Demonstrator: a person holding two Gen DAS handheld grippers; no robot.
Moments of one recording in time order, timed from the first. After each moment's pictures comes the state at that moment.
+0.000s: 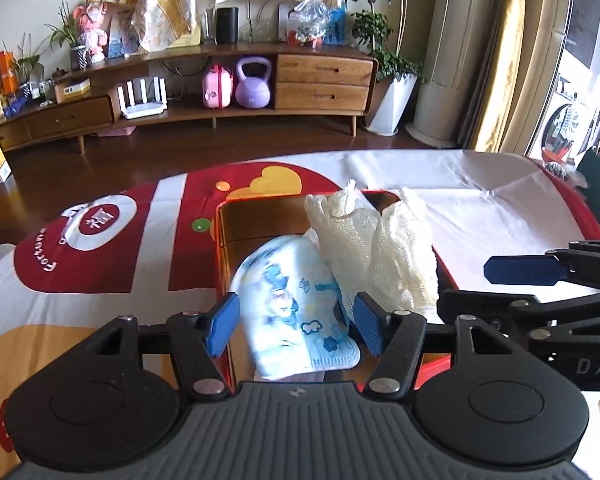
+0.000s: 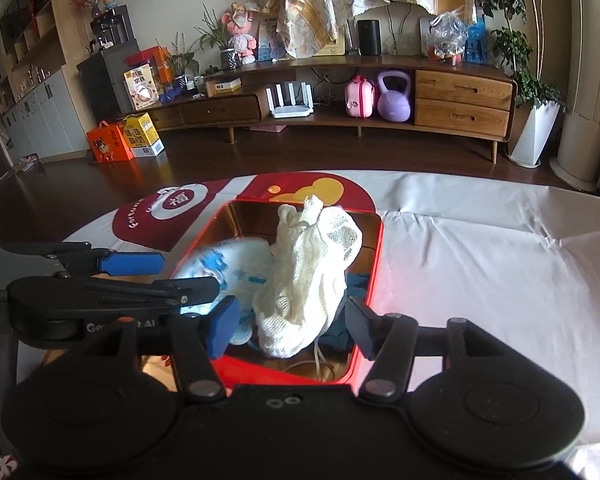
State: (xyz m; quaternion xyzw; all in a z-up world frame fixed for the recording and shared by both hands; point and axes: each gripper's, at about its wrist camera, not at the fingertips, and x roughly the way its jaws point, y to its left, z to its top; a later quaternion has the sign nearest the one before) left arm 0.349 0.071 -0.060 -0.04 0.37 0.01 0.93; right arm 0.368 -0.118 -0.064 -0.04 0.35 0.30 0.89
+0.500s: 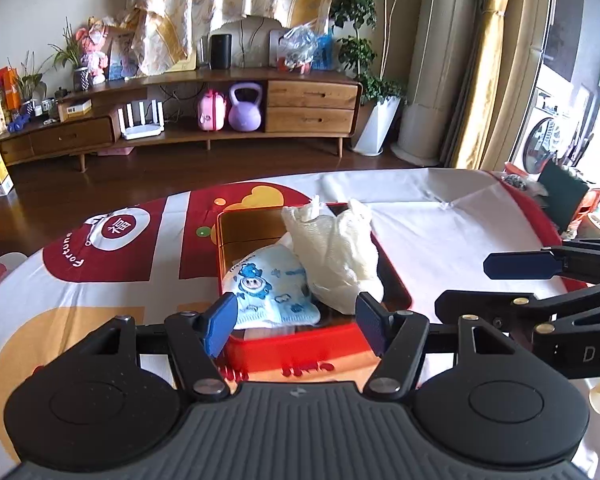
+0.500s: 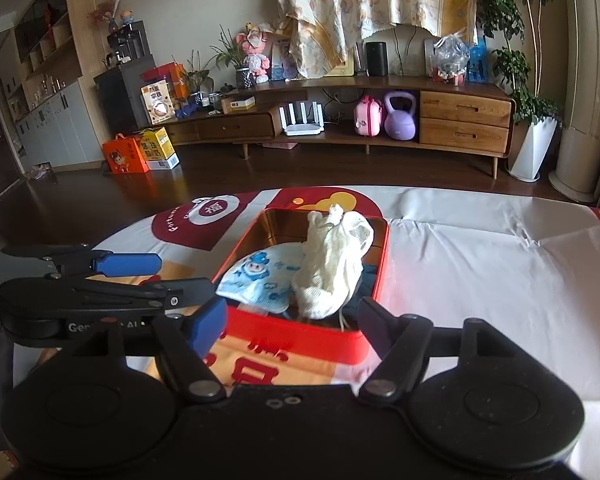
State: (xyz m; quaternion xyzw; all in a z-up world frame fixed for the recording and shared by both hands) left arm 0.270 0.054 -0.012 -0.04 0.34 0.00 0.94; right arm 0.295 -0.141 -0.025 -0.04 0.32 0.32 0.89
